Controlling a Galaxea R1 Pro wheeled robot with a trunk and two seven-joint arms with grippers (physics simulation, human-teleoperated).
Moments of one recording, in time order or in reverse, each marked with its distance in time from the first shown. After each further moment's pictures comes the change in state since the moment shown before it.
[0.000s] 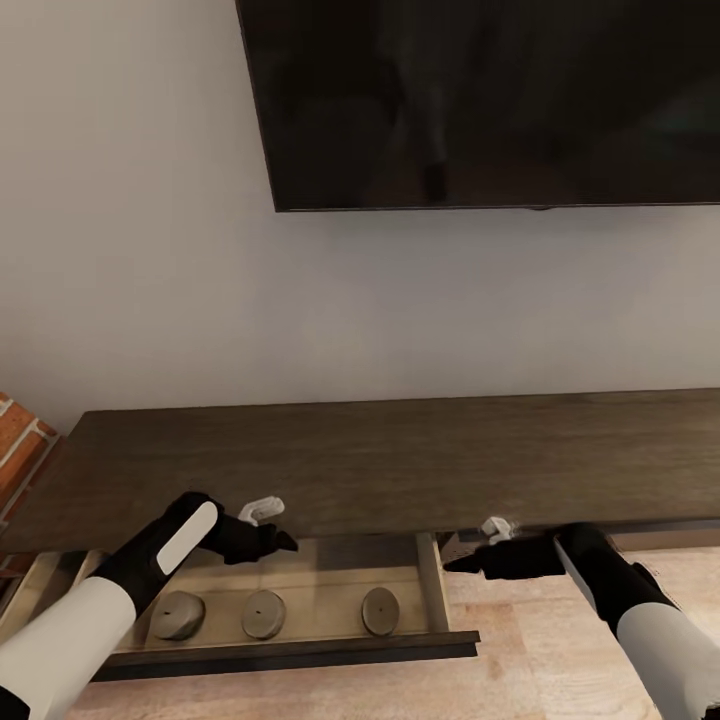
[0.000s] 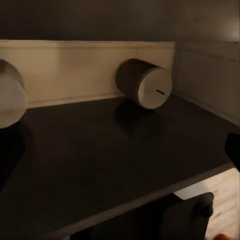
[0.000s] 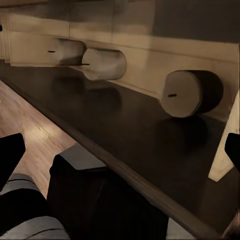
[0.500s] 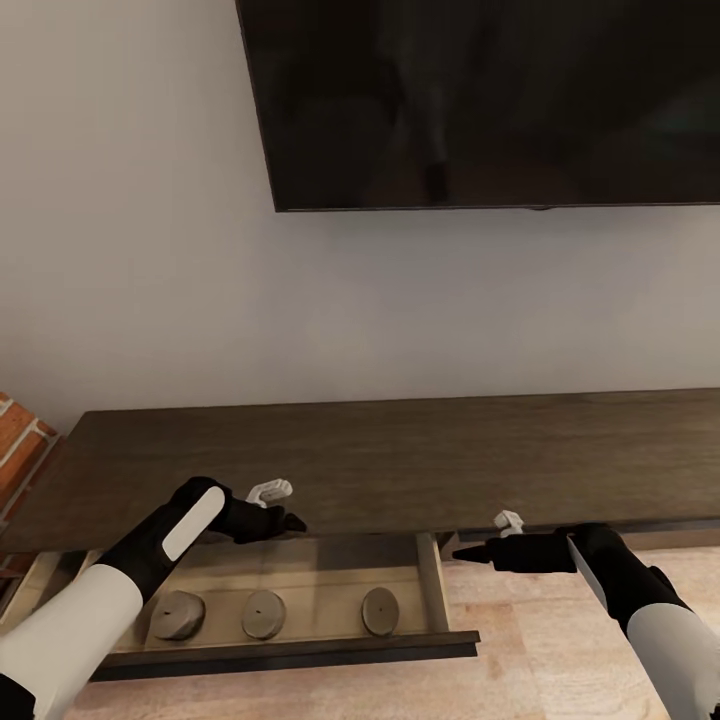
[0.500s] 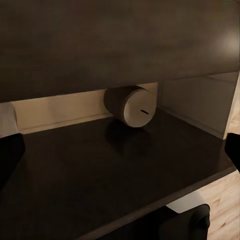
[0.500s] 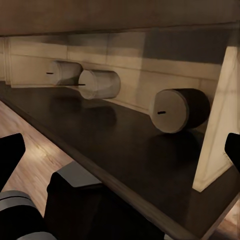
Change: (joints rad) left arm -0.029 -0.013 0.001 -0.060 -0.004 -0.007 0.012; right arm 0.000 -0.017 -0.082 0.007 -0.003 -0.031 -0.005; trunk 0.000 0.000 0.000
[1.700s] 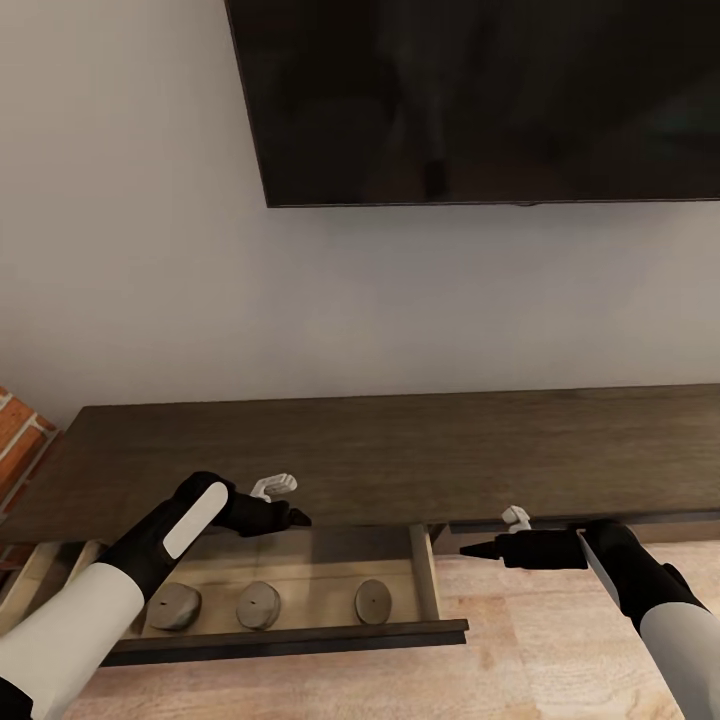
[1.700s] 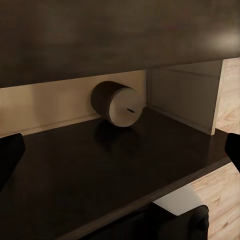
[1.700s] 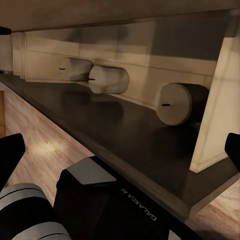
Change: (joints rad) left arm 0.000 -0.001 -0.006 -0.053 0.000 0.007 0.005; right arm 0.000 -0.035 0.000 -0.024 -0.001 0.003 0.089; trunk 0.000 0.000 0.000
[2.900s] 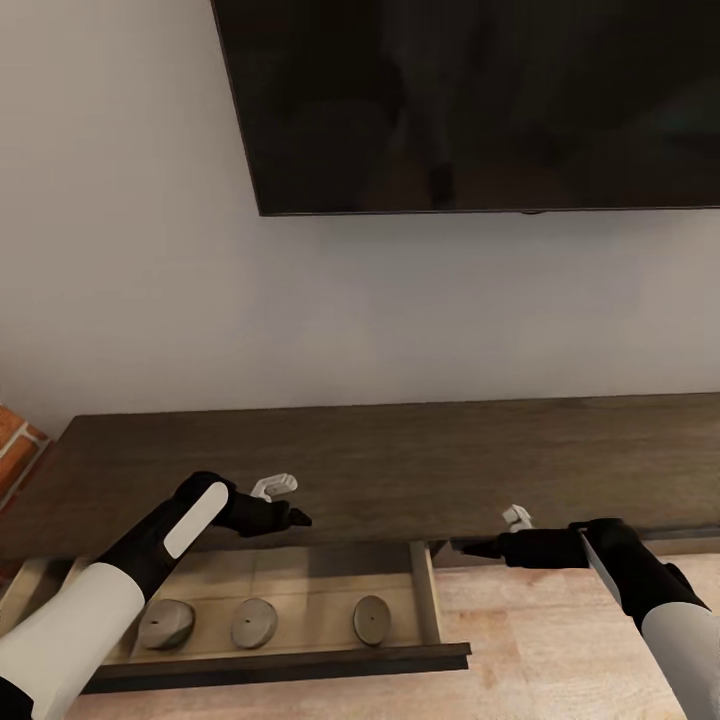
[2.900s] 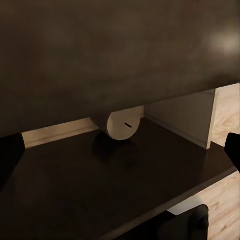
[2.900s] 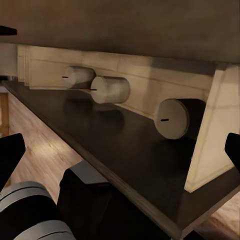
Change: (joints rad) left arm 0.000 -0.002 0.000 -0.002 -0.001 0.002 0.000; right arm 0.000 -0.005 0.000 -0.005 0.000 0.002 0.022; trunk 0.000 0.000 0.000
